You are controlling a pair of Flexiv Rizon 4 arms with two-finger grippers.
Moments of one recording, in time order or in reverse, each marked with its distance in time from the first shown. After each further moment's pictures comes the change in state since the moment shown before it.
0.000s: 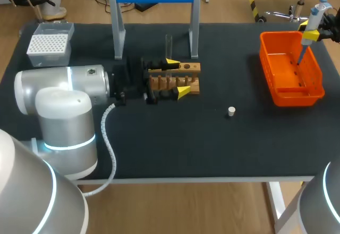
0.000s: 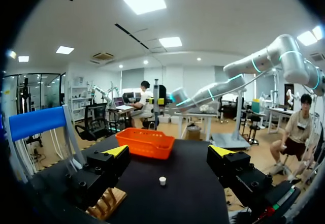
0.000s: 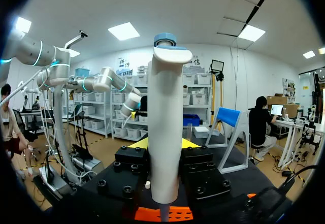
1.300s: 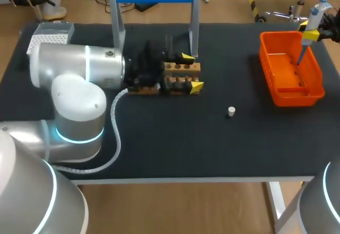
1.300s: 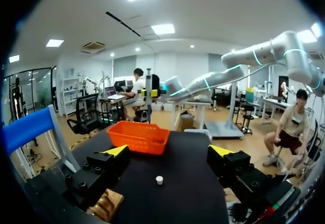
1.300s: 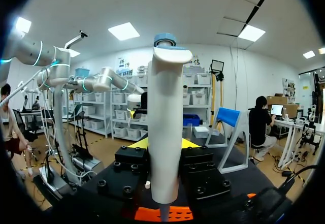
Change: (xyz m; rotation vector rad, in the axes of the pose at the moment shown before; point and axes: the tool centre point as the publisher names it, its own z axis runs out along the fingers) left arm -0.002 -0.006 0.033 -0.118 0.070 0.012; right arm 0.000 0.000 0.000 0.000 0.000 0.000
